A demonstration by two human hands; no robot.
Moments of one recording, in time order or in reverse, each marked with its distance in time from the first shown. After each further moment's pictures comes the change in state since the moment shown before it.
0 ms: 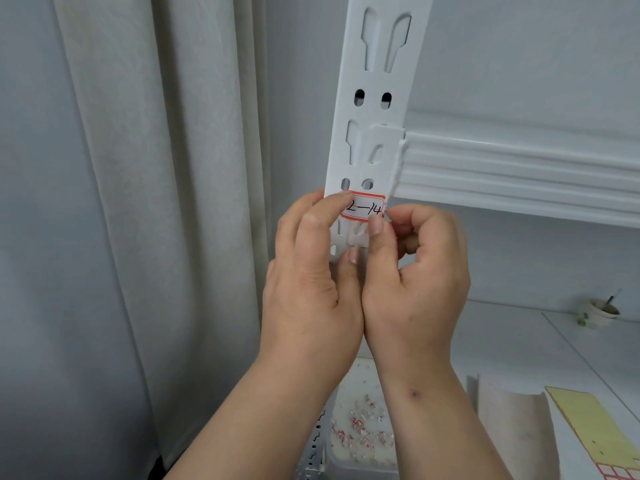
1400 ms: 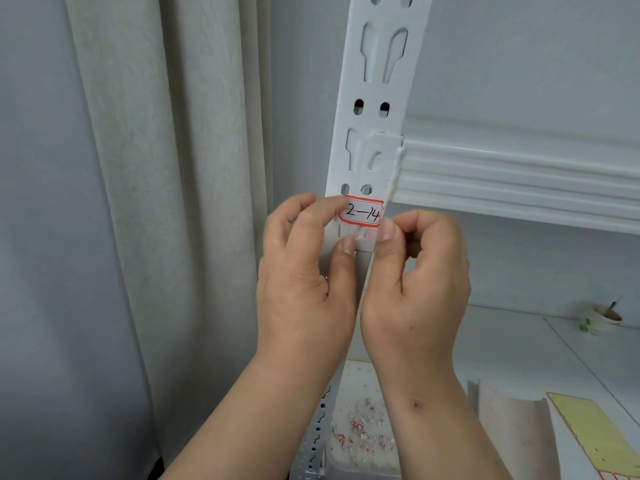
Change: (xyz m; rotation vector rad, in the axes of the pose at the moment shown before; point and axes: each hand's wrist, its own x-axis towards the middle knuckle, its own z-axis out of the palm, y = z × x) left_hand 0.007 -0.009 0.003 -0.006 0.141 0.093; right_hand 0.000 -0.006 -0.006 -0.023 -0.018 -0.038
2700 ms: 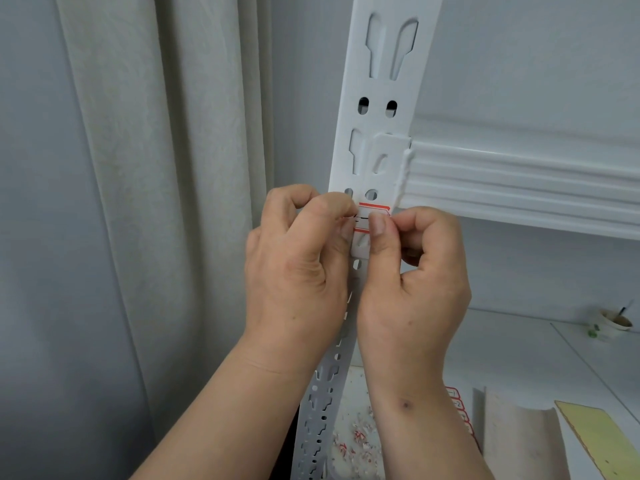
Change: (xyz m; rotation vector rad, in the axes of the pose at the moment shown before) left_hand 0.023 -0.011 0.001 0.062 0.037 0.195; right_hand 0.003 -0.002 0.015 0.105 0.076 0.130
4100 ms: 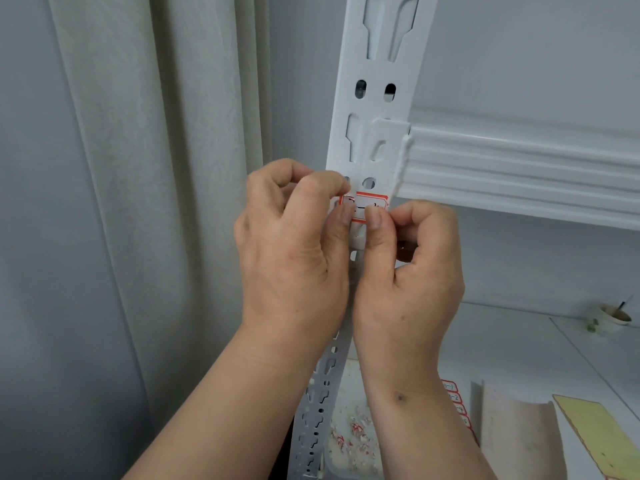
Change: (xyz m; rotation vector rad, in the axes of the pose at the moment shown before) left_hand 0.001 0.004 0.003 0.040 0.053 0.007; right_hand -0.002 0.002 0.001 -0.007 -0.014 -0.021
